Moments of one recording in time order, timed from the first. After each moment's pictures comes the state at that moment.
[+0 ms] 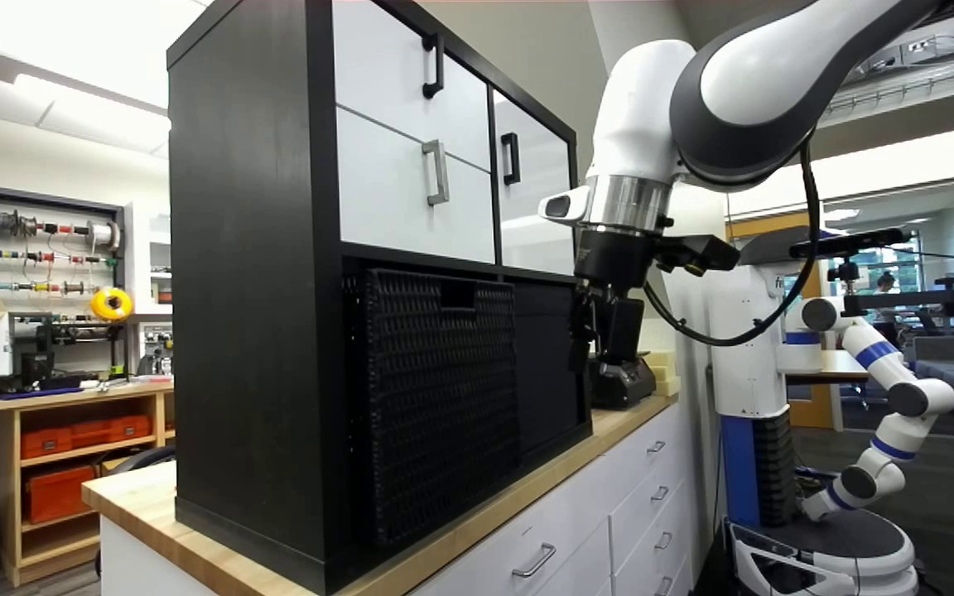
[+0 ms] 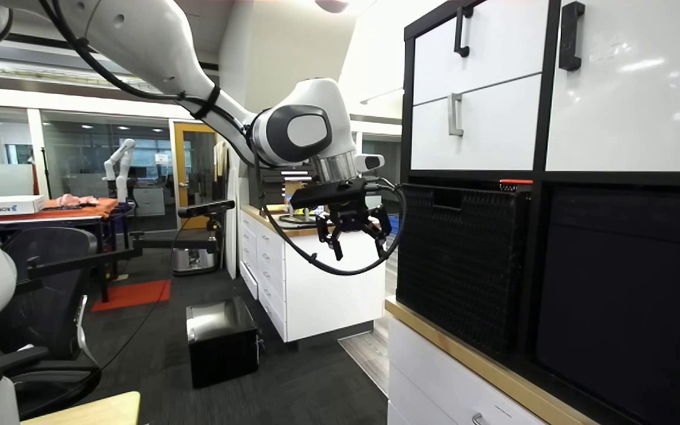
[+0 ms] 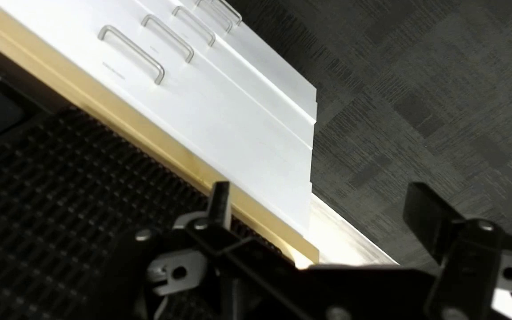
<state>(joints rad) 0.08 -0.16 0.03 -2.27 -0.07 2.42 -0.52</state>
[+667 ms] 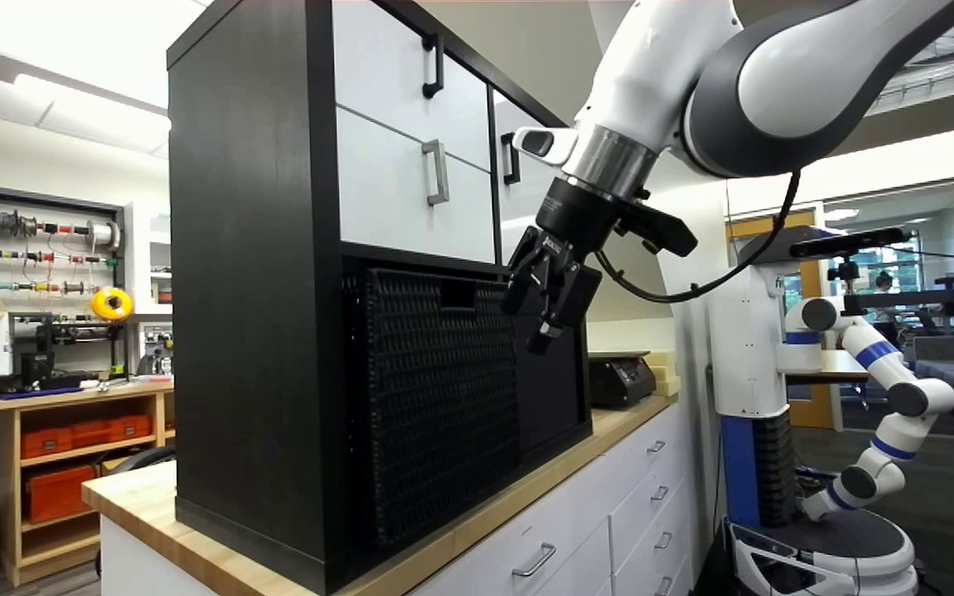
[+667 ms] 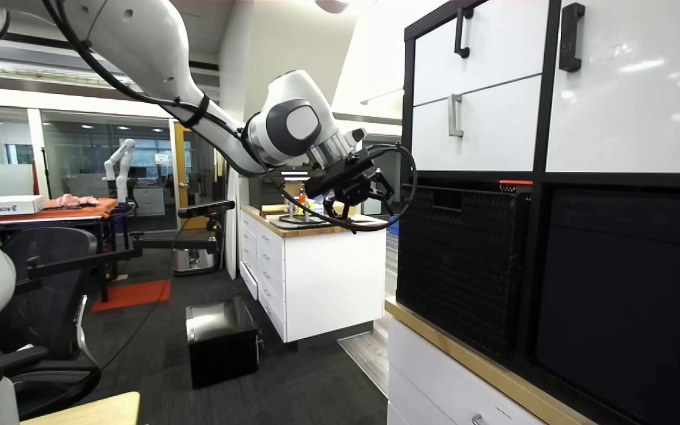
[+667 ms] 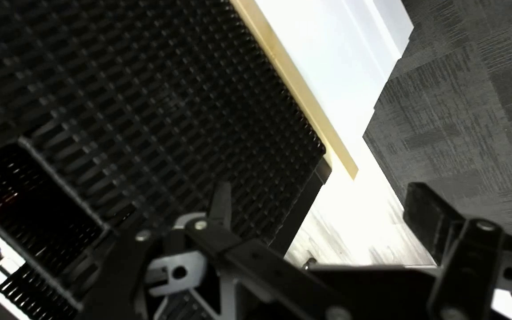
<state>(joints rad) 0.09 -0.16 0.07 -2.26 -0.29 2.70 -0.55</state>
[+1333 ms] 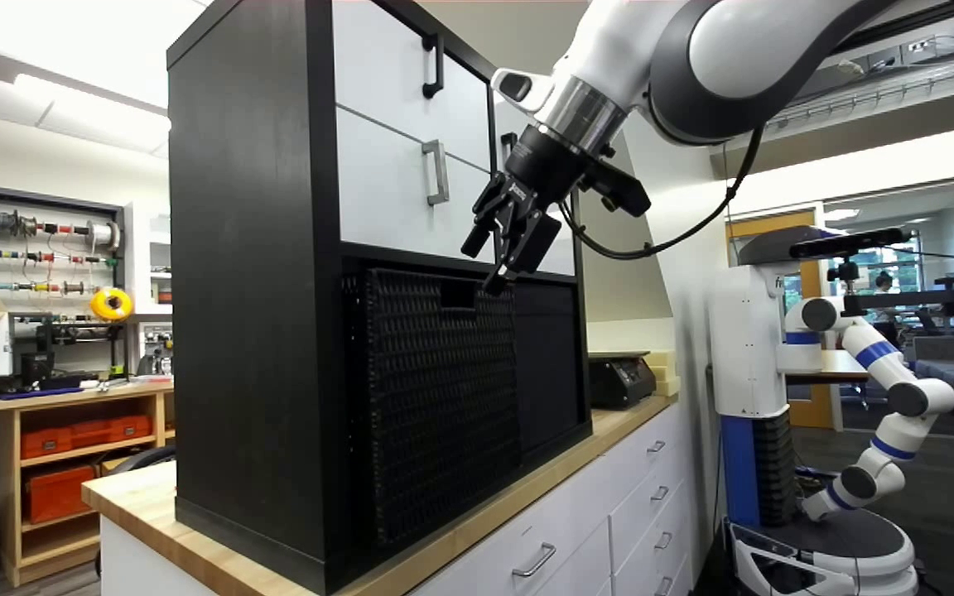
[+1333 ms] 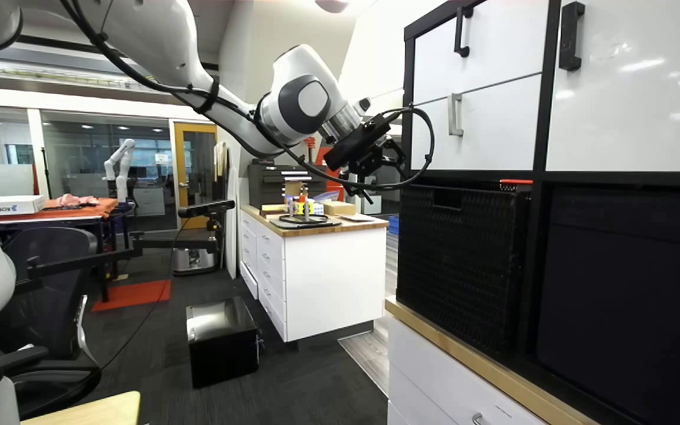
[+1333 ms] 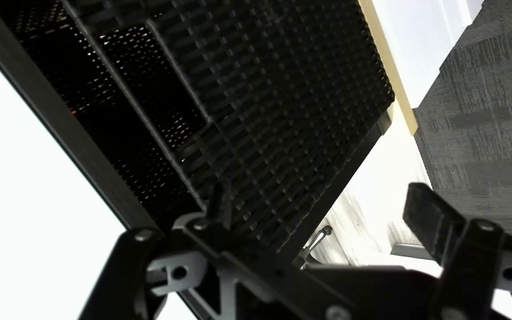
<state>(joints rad) 0.09 -0.12 0.07 -2.12 -0.29 2.75 -0.67</state>
